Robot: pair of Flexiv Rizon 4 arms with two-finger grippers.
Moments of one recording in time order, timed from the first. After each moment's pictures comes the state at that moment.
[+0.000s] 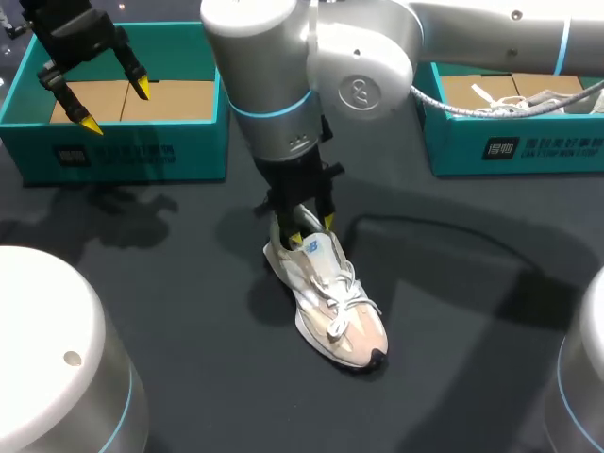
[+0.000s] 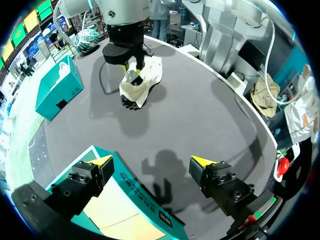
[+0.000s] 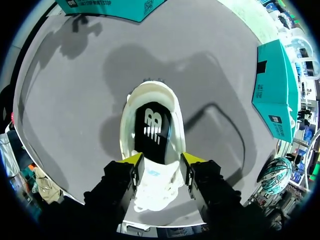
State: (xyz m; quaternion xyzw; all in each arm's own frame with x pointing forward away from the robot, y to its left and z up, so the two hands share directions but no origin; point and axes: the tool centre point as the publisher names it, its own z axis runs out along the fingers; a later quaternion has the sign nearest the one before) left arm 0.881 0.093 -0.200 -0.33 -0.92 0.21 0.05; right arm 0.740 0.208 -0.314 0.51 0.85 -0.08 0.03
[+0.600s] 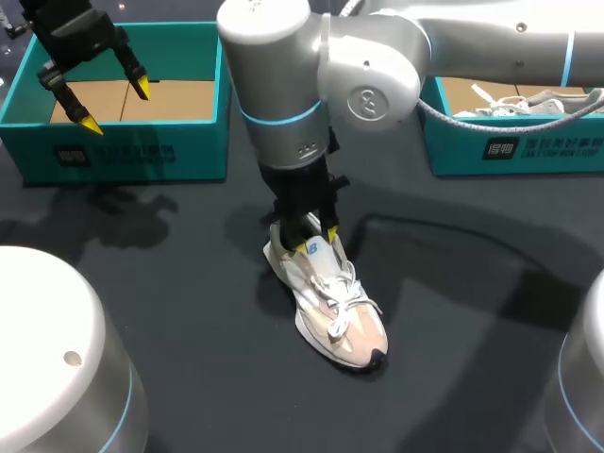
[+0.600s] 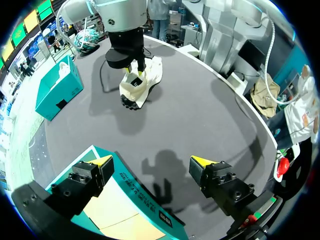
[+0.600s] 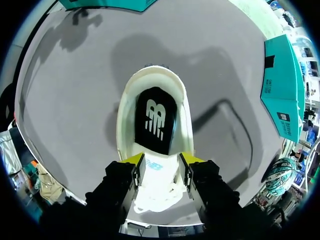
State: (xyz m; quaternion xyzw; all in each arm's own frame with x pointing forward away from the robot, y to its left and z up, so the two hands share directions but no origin) left arm 0.881 0.093 -0.200 -0.33 -0.92 0.21 0.05; right arm 0.730 0.203 -0.331 0.51 0.86 -0.08 0.00
